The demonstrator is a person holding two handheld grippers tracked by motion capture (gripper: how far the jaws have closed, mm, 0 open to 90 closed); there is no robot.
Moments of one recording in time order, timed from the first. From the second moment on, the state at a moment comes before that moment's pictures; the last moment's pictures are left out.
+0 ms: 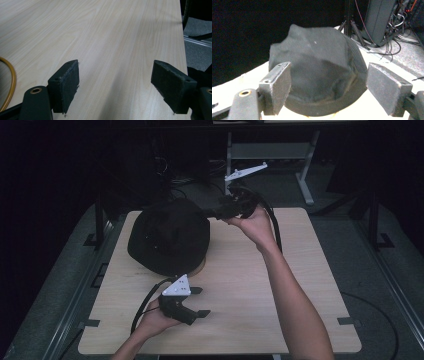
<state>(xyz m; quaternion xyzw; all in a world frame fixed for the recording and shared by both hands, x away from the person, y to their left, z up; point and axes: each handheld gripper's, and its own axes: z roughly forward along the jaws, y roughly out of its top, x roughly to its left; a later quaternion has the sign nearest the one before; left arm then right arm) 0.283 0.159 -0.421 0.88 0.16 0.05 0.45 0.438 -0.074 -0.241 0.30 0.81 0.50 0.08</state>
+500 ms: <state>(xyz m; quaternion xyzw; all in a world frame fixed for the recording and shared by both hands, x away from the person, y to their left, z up) 0.283 0.159 -0.421 0.88 0.16 0.05 0.45 0.419 -0.109 -0.258 0.32 0.80 0.49 0.09</state>
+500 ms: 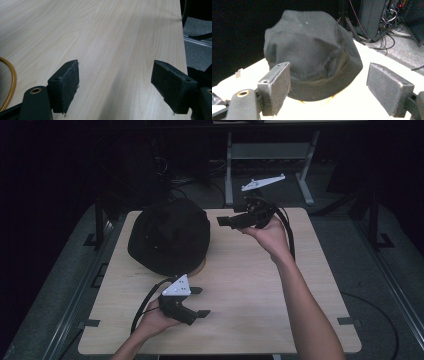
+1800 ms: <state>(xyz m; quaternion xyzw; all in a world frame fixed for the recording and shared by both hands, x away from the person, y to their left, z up) 0.283 0.158 -0.422 0.88 0.16 0.05 0.45 0.352 -0.197 -0.322 0.39 0.77 0.49 0.09</state>
